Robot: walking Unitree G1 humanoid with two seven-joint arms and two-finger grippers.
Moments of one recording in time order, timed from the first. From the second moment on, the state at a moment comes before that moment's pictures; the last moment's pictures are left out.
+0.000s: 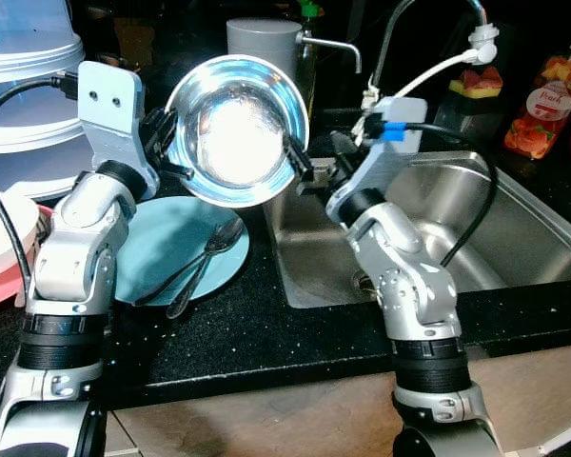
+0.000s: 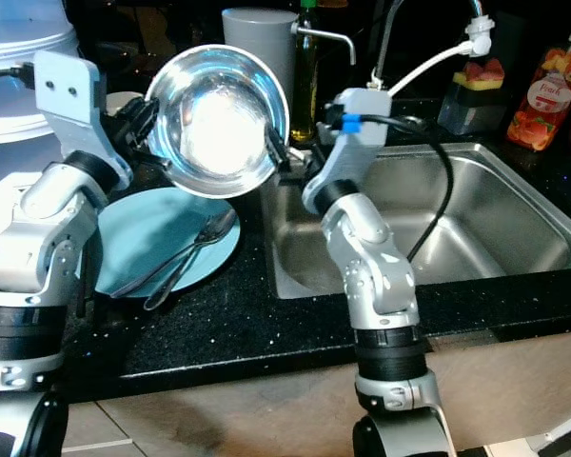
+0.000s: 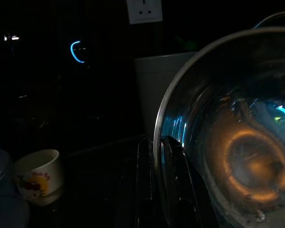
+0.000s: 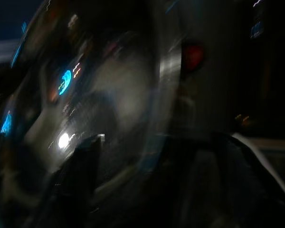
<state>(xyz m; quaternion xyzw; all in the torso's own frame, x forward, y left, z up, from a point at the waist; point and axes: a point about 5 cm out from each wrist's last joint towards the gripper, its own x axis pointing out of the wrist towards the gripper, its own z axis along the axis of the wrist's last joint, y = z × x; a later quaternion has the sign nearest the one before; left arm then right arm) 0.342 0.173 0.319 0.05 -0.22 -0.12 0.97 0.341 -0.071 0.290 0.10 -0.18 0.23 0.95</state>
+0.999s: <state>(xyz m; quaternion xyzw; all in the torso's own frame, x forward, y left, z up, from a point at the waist) 0.337 0.163 0.315 0.10 -0.25 -0.14 0.95 0.350 -0.080 0.279 0.11 -0.14 0.19 0.96</state>
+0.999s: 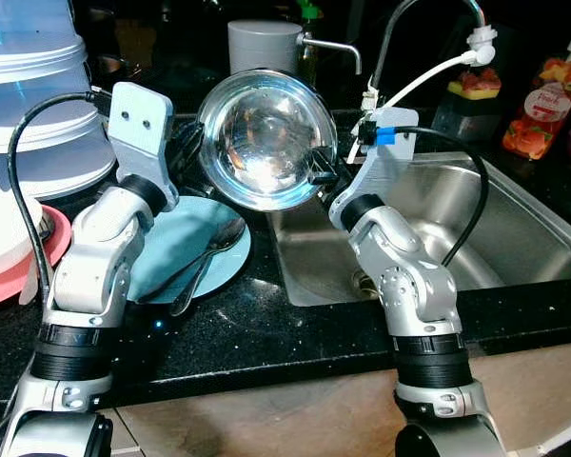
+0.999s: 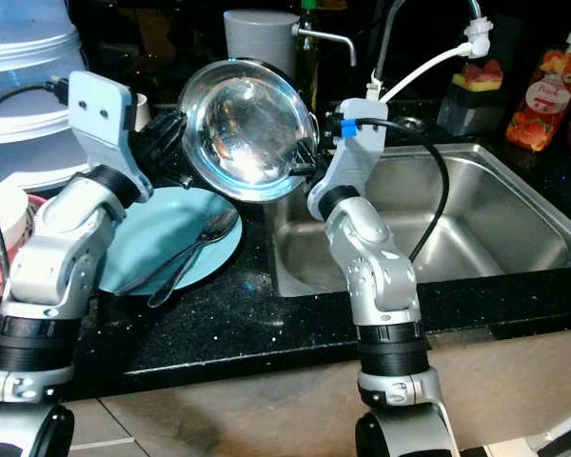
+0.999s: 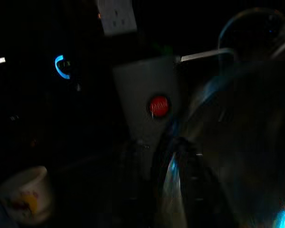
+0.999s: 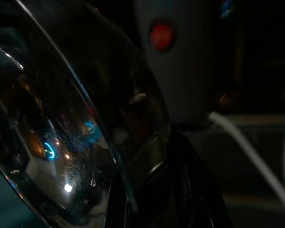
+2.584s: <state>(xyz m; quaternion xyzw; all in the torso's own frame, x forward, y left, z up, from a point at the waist) 0.358 0.070 0.276 0.12 -0.12 -0.44 0.88 0.405 -0.180 0.213 -0.28 0.00 -0.01 0.96</state>
